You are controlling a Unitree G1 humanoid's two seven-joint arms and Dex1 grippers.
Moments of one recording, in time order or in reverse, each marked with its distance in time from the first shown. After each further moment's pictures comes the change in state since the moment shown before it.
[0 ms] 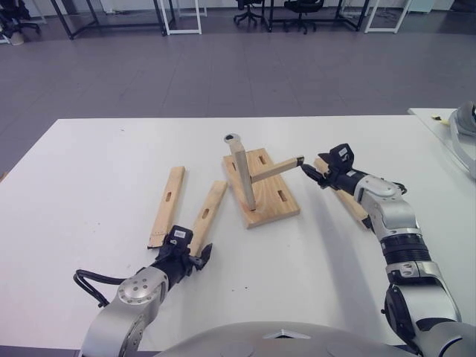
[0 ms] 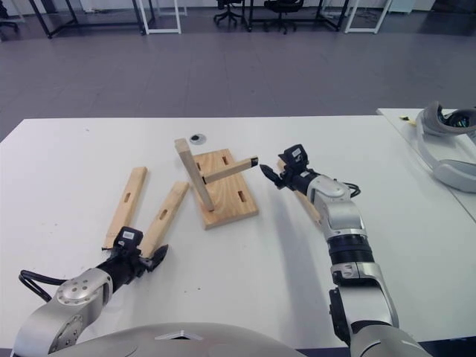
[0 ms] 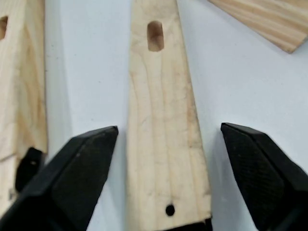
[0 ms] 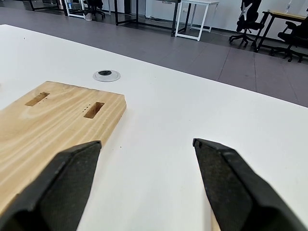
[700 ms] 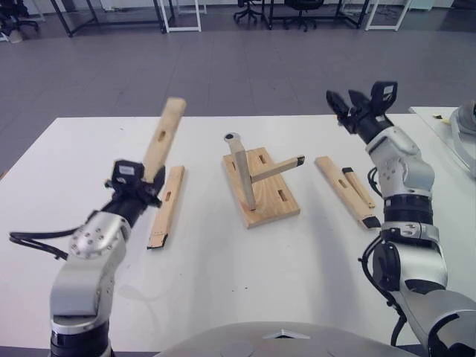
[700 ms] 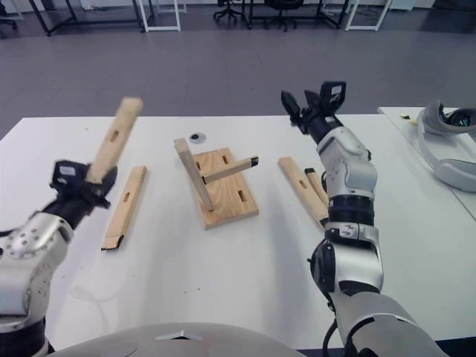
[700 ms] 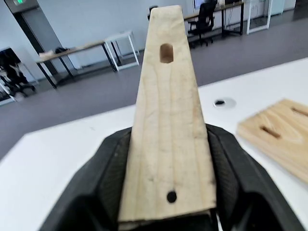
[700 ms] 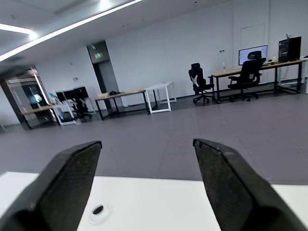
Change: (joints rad) left arm -0.435 0.069 0.402 0.008 -0.046 -0.127 -0.015; right arm -0.358 0.087 -0.280 0.012 0.283 0.099 -0.181
